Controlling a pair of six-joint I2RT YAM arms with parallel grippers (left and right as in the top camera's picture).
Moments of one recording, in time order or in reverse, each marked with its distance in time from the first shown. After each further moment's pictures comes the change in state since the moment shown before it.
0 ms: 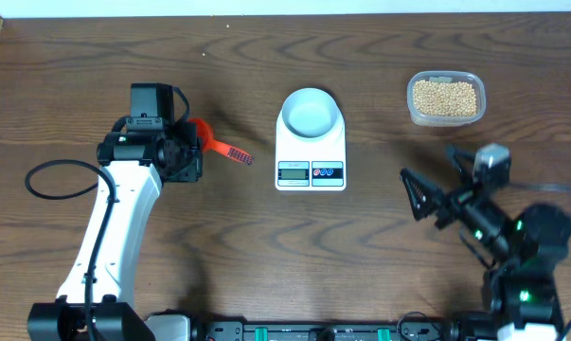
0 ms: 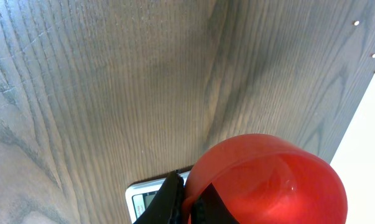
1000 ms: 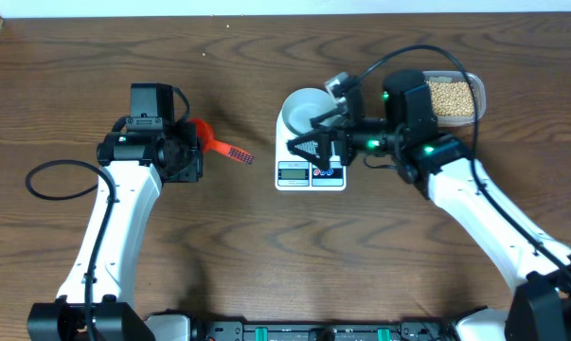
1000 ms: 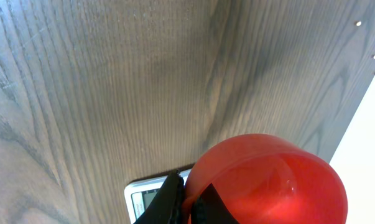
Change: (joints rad) left arm 0.000 0.000 0.000 -0.002 0.007 -0.016; right arm 0.471 0.909 0.622 -0.102 -0.184 0.042
